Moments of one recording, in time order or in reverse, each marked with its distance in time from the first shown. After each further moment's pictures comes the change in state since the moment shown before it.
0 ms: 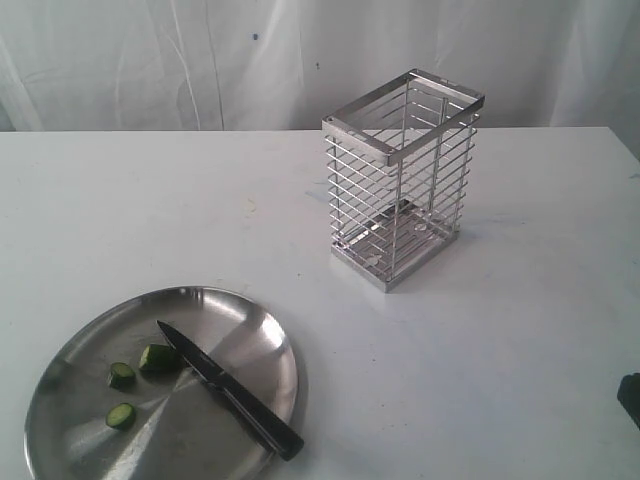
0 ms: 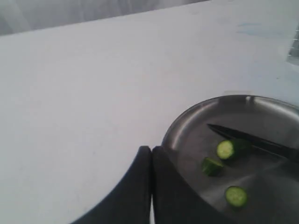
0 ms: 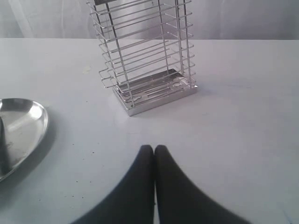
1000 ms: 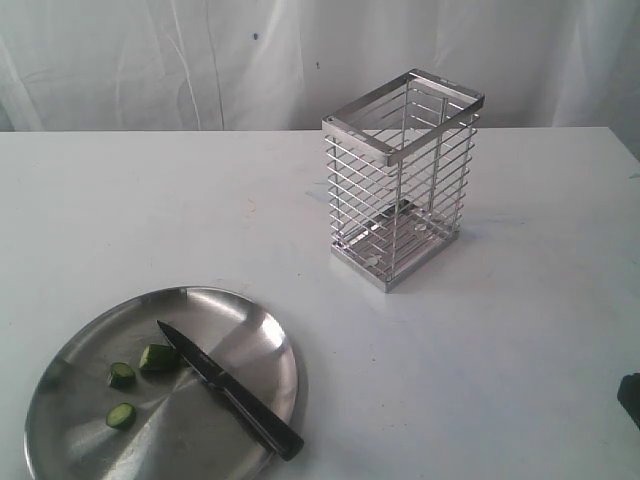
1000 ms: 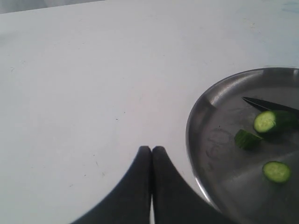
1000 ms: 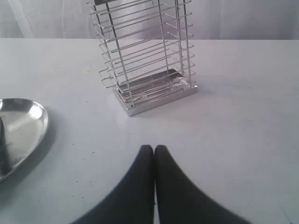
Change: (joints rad) left arm -0.110 -0.154 0.243 0.460 -0.178 -0.475; right arm 0.000 0.000 0.000 0.000 0.000 0.000
